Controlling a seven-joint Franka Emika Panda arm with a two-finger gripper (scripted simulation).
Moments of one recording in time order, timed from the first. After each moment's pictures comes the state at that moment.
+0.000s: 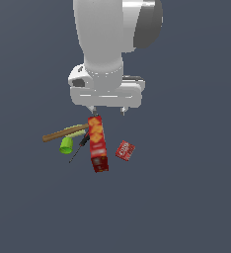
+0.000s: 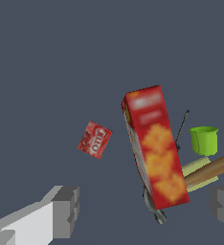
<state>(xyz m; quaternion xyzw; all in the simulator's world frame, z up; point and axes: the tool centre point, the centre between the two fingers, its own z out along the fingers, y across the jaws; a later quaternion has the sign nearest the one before) 0.000 -0.024 0.305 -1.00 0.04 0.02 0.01</state>
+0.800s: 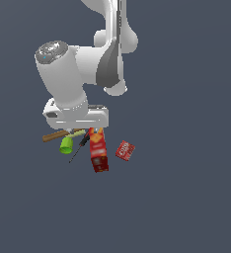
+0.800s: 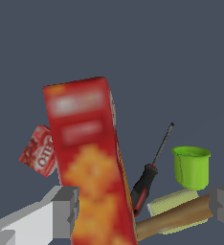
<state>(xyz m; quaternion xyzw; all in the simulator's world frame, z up) 0.010 -0.122 0.210 -1.00 -0.01 0.01 0.02</state>
